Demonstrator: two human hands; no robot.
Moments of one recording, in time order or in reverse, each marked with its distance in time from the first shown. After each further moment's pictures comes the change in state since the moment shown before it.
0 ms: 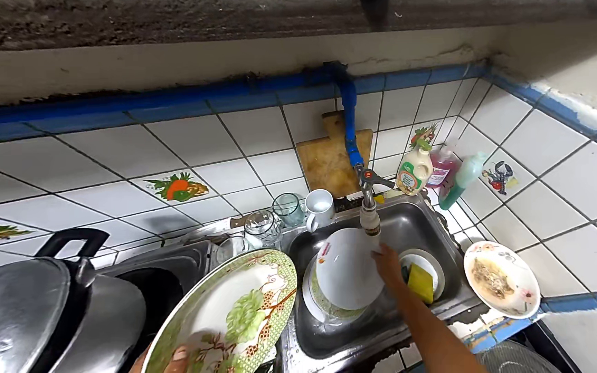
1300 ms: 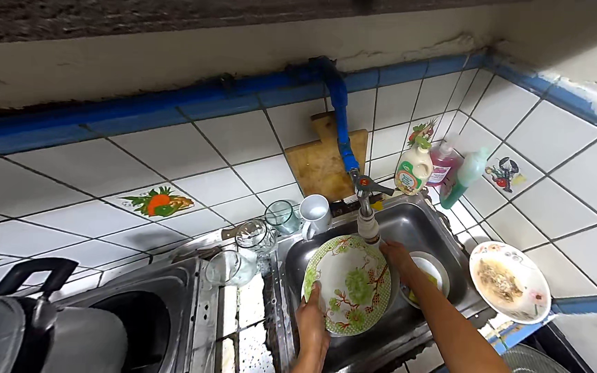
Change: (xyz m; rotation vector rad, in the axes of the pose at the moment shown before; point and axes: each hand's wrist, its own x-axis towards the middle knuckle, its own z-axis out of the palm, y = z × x) left_hand -0.005 0.017 0.227 -0.664 -0.096 -0.957; right_hand 0.030 0.001 -0.031 0.345 -0.156 0.084
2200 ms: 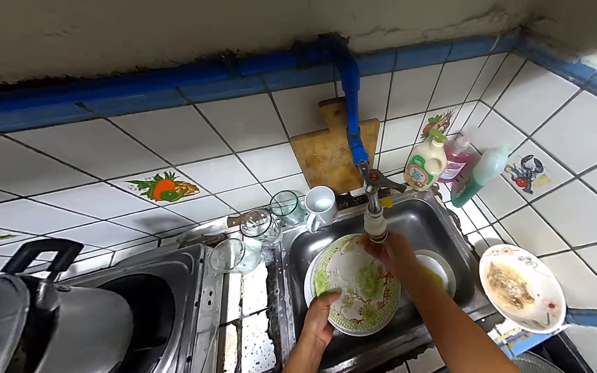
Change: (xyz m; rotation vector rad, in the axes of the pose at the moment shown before) left_hand 0.020 -0.022 -0.011 -0.096 -0.244 -0.335; right_hand -0.015 -0.044 0.029 0.571 -0.024 0.142
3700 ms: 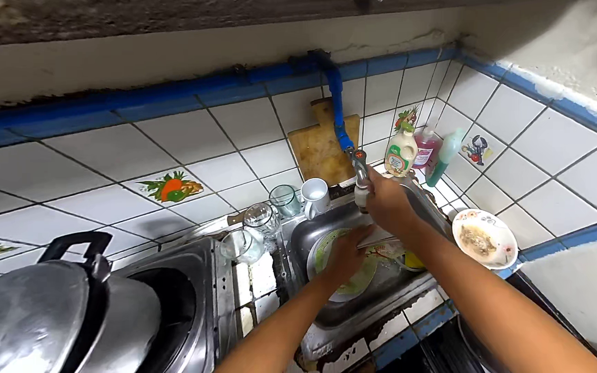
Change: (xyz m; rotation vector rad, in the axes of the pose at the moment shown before) left_hand -0.055 0.059 0.045 1.159 -0.619 1.284; right_hand -0.143 -0.081 0.064 -1.268 0.116 -0.615
